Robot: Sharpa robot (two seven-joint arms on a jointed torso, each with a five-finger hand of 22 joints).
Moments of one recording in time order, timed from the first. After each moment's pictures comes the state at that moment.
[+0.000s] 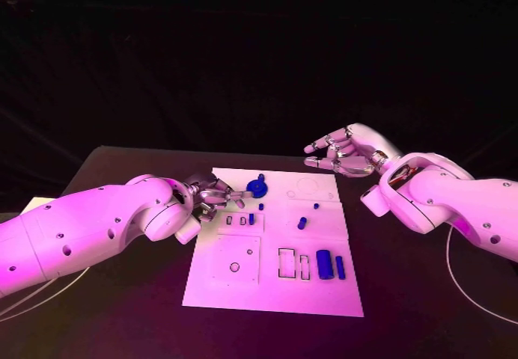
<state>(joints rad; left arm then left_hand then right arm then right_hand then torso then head) 1.20 -0.82 0.01 1.52 -0.66 -0.17 -0.33 1.14 0.00 -0.04 0.21 0.05 1.05 0.06 0.44 0.34 1.32 -0.01 1.17 1.08 1.46 -0.07 1.57 1.31 0.08 1.42 0.04 1.34 1.20 1.28 -0.92 -0.01 1.63 -0.90 -0.42 0.13 1.28 -0.05 0.12 0.08 0.25 1.03 0.13 0.09 0.08 1.27 0.04 0.89 1.01 1.46 -0.04 1.38 1.26 0.08 1.34 0.08 1.38 1.10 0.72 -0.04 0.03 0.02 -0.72</state>
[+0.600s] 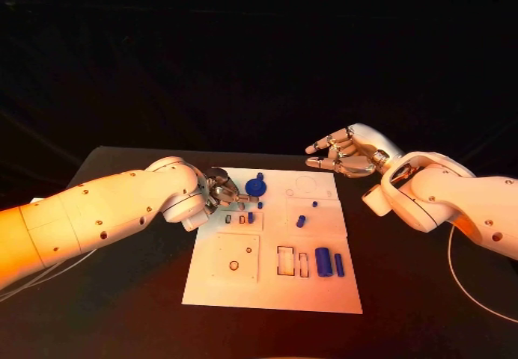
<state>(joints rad) 1.26 -0.68 -0.01 1.40 -0.89 -0.03 -0.55 1.15 0.02 -0.15 0.29 0.05 0.98 0.05 0.58 0.51 1.33 -0.02 1.21 1.13 1.47 -0.08 1.57 1.31 0.08 1.43 0.03 1.39 1.28 1.28 -0.93 -0.02 1.63 -0.88 -0.40 0.12 1.29 -0.05 0.12 0.07 0.26 1.03 0.13 0.09 0.08 1.27 0.04 0.88 1.00 1.46 -0.04 1.37 1.25 0.08 1.33 0.07 1.36 1.08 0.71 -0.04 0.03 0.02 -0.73</state>
